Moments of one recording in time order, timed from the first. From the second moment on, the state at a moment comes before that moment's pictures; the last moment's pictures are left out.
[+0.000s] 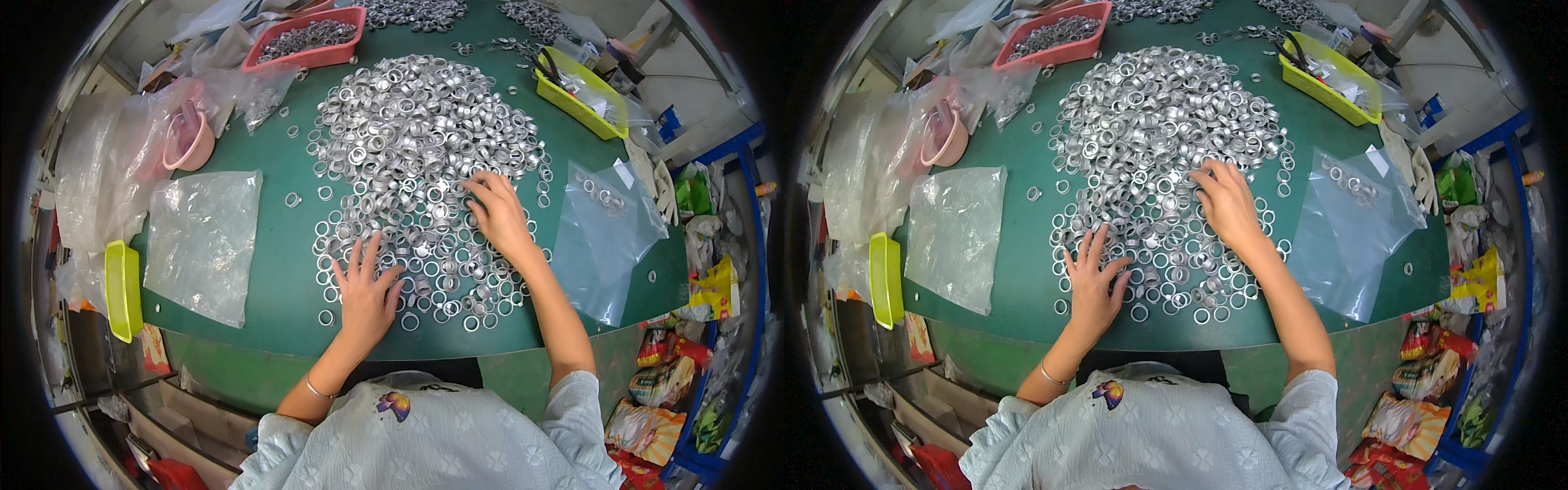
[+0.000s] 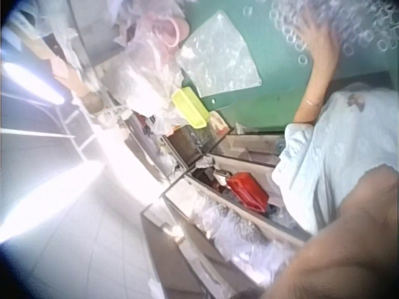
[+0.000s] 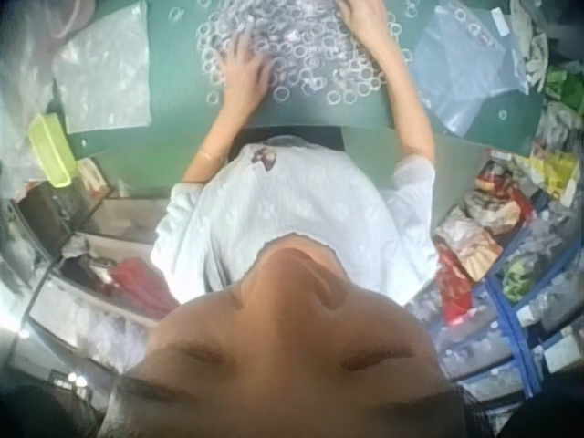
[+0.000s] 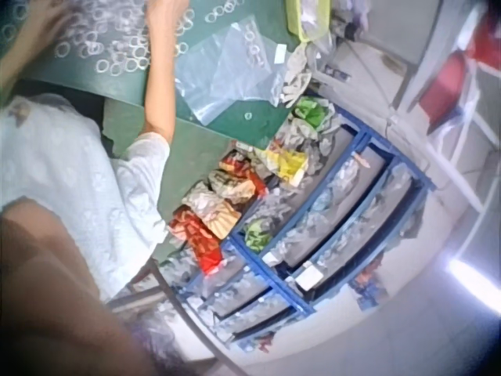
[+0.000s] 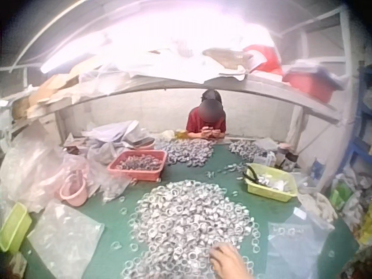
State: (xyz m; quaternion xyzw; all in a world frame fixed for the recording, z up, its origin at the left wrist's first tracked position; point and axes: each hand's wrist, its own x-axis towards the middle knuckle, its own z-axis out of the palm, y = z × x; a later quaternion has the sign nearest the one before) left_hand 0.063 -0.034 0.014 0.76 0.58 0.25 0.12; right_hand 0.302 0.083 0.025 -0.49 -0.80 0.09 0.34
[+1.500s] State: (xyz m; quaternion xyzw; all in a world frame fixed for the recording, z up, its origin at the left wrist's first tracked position) left_hand -0.019 -0.052 -0.001 0.64 0.63 0.40 0.18; right_hand 0.213 0.066 0.034 -0.36 -0.41 0.74 0.40
